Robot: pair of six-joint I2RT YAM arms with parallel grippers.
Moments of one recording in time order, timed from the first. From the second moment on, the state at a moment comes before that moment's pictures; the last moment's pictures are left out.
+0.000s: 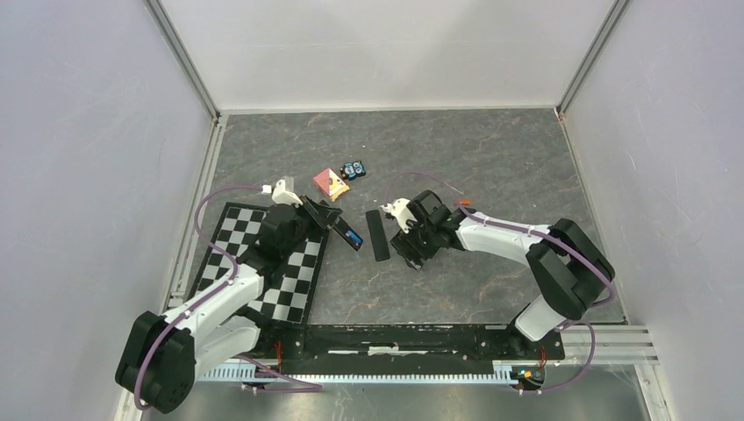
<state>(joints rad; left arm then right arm) -0.45 0.99 0.40 0.27 0.00 -0.86 0.72 1.59 0.86 -0.34 -0.11 -0.12</state>
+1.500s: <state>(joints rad) -0.46 1.24 0.42 0.47 0.15 -0.84 0.75 1.50 0.93 -0.46 -0.08 -0.12</state>
